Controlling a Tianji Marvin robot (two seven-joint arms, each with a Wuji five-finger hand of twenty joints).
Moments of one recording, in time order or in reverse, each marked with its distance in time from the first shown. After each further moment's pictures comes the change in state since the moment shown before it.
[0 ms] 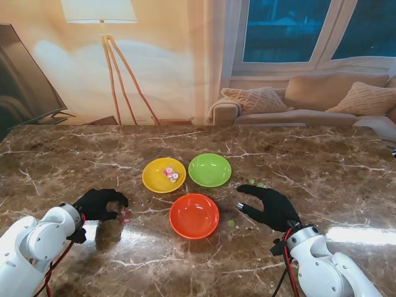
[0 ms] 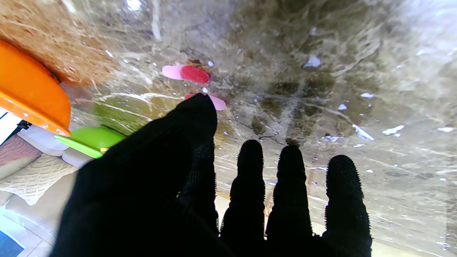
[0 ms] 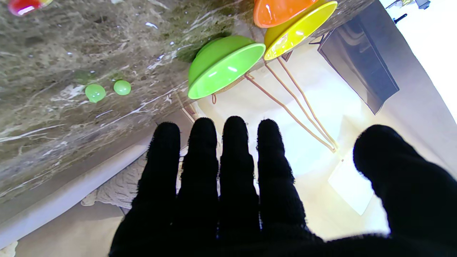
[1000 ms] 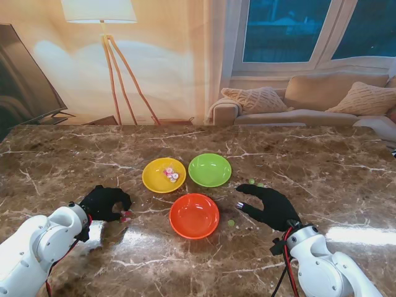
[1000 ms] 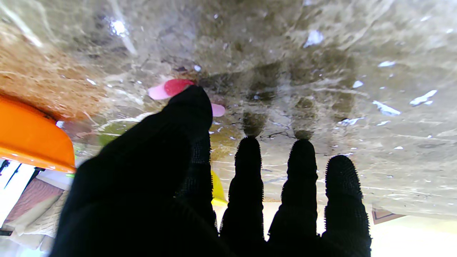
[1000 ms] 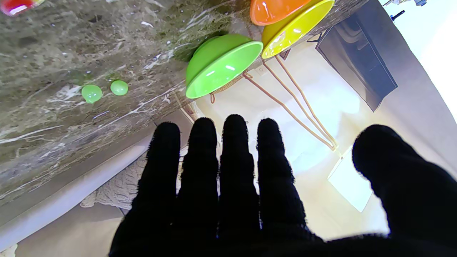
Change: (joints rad) left arm -0.038 0.012 0.078 0.040 0.178 -0.062 0.114; right arm 0.003 0.000 -0.001 0.001 0.015 -0.004 0.001; left_hand 0.004 -0.036 -0.043 -0.044 -0.022 -0.057 0.288 0.306 -0.001 -0.023 0.065 0.111 0.003 0.122 0.143 0.137 -0.002 -0.007 0.000 0.005; right_hand 0.000 -0.001 0.010 0.000 0.008 0.000 0.002 0.000 0.016 0.000 0.003 0.012 0.000 0.000 0.000 0.000 0.000 0.000 0.000 0.000
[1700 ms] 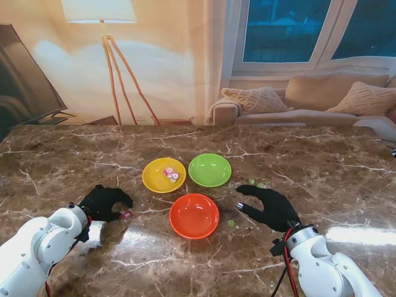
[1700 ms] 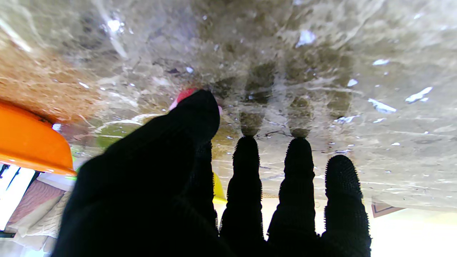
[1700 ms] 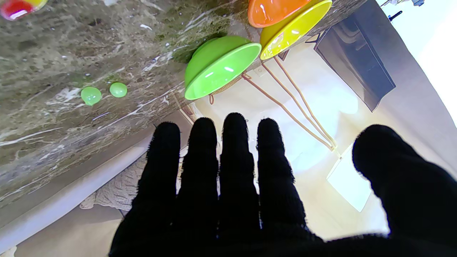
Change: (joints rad) left arm 0.002 -0.003 0.000 0.012 0.033 -0.009 0.040; right arm -0.005 0.000 0.001 -0.001 0.003 -0.006 0.001; left_hand 0.012 0.000 0.053 0.019 0.043 0.031 -0.279 -0.274 0.001 -0.023 0.011 0.002 0.016 -0.034 0.013 0.000 0.000 -0.001 0.009 0.000; right_hand 0.000 0.000 0.000 0.000 0.000 0.000 0.000 0.000 0.013 0.000 0.009 0.011 0.000 0.000 0.000 0.000 0.001 0.000 0.000 0.000
